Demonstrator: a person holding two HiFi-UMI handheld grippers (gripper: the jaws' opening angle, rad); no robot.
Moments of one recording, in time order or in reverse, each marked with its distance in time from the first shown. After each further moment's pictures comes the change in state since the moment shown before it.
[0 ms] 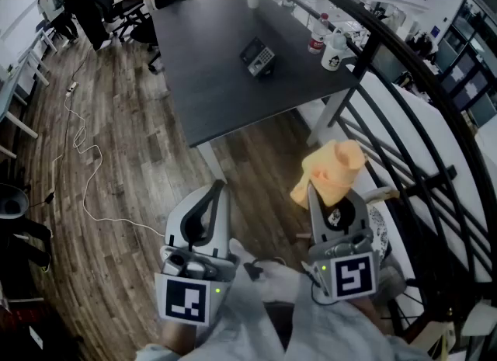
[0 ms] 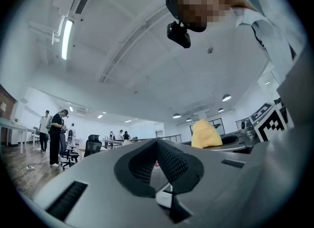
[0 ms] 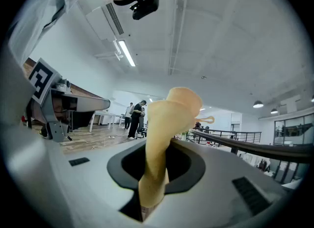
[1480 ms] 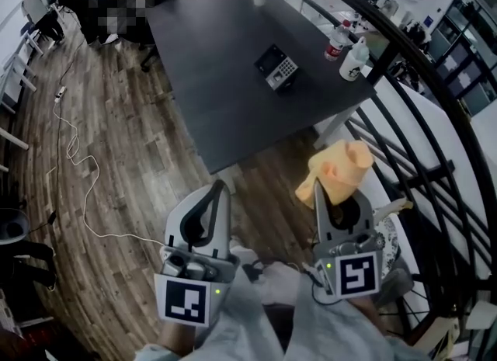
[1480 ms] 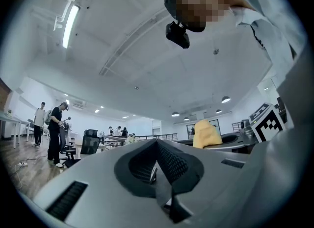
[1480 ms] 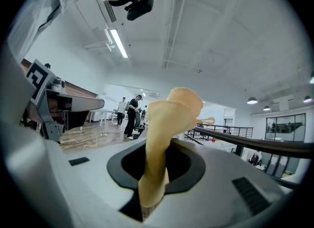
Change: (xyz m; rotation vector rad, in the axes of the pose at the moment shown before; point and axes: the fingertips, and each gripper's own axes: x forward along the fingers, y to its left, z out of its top) left arm 0.061 0.139 -0.031 -0.048 0.031 -0.052; right arm 0.135 0.032 0.002 0.029 0.077 -0.090
